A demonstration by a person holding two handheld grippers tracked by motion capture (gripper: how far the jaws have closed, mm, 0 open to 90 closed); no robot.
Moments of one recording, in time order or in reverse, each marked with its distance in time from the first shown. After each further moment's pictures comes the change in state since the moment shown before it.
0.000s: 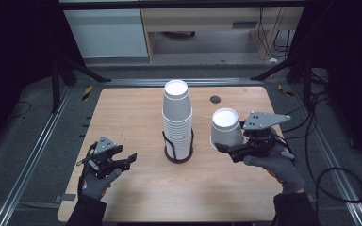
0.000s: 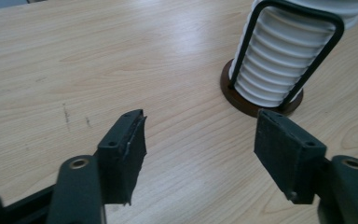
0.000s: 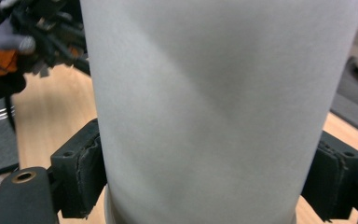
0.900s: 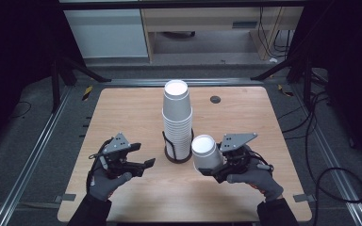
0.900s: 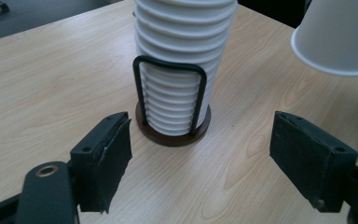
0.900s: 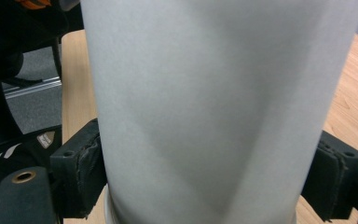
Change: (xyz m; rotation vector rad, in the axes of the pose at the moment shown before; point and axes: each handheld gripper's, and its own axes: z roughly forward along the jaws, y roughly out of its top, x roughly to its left) left arm -0.043 0.035 -0.005 -0.043 -0.247 0.146; right arm 0.025 -0.046 0.059 0.081 0.215 -0.027
